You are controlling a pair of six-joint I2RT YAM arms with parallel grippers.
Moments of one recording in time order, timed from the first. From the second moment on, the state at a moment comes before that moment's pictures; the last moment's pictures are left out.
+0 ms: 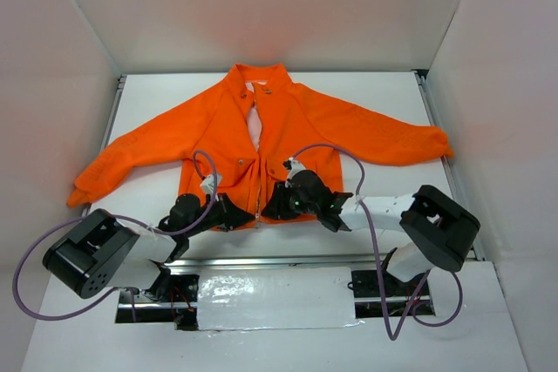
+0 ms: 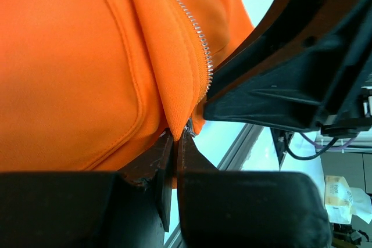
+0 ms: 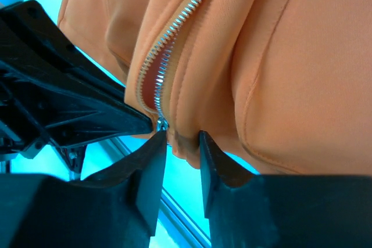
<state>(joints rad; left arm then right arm) -0.54 1.33 0.06 0.97 0.42 -0.84 0.89 1.48 0.58 0.31 -0.14 0.80</state>
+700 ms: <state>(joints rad) -0.55 1.34 0.06 0.95 0.42 -0.84 0.90 1.36 0.41 0.51 -0.26 0.88</state>
